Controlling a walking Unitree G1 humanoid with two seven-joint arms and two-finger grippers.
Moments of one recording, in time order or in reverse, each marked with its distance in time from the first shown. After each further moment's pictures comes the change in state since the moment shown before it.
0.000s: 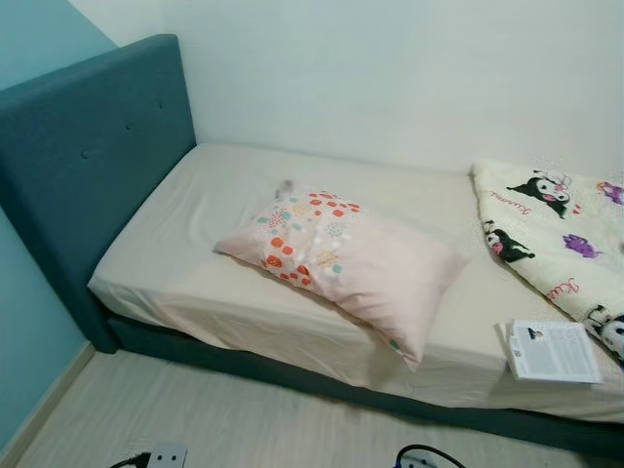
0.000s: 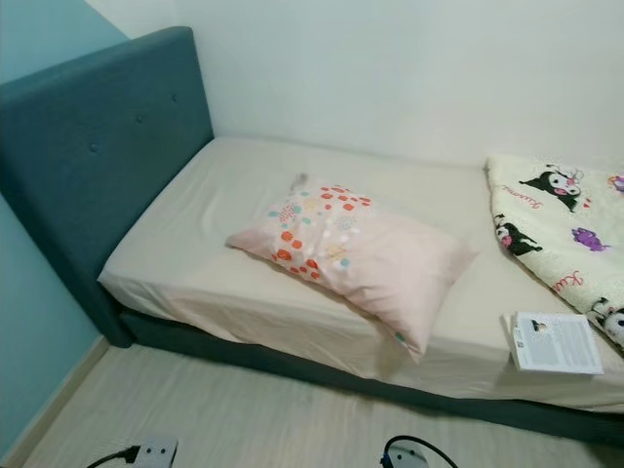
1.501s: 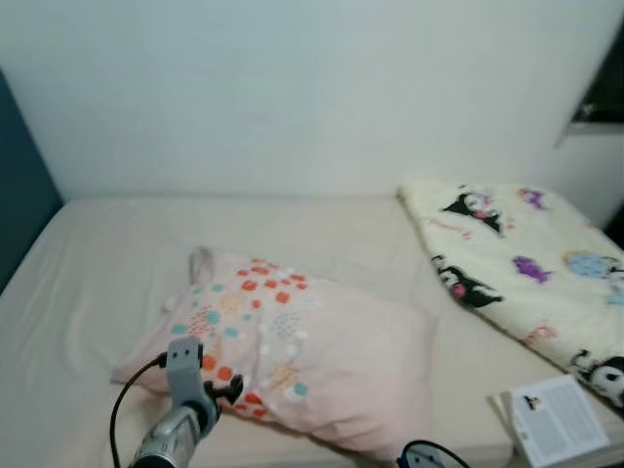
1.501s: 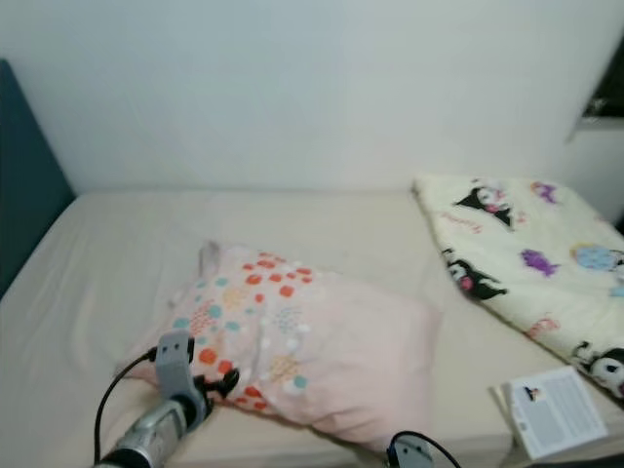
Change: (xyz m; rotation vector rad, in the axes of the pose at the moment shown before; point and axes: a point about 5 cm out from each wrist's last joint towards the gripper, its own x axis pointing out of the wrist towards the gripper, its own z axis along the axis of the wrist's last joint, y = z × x) left arm -0.004 -0.027 0.140 -0.295 -0.445 -0.316; right arm -0.001 0.002 -0.001 0.202 -0.052 -0.106
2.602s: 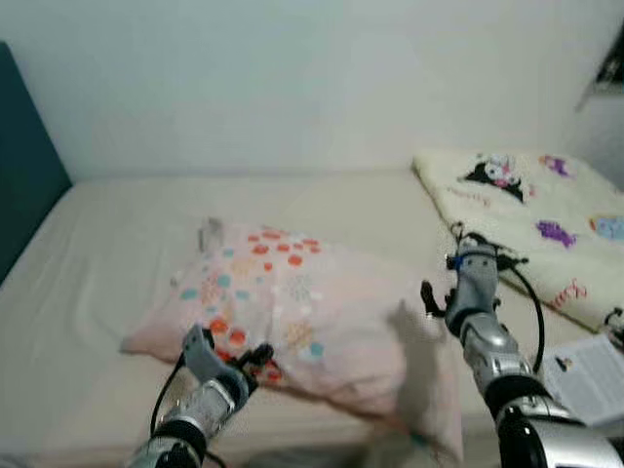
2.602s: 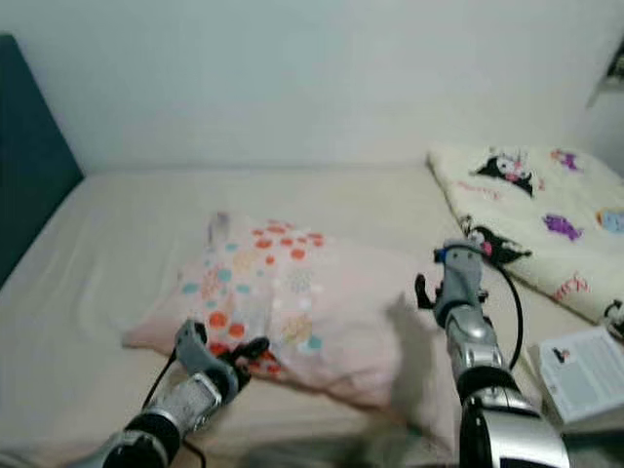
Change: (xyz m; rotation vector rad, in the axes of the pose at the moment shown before) left arm 0.019 -0.043 0.016 -0.561 0.044 -0.058; right arm -0.063 -0.088 0.258 0.215 -0.811 -0.034
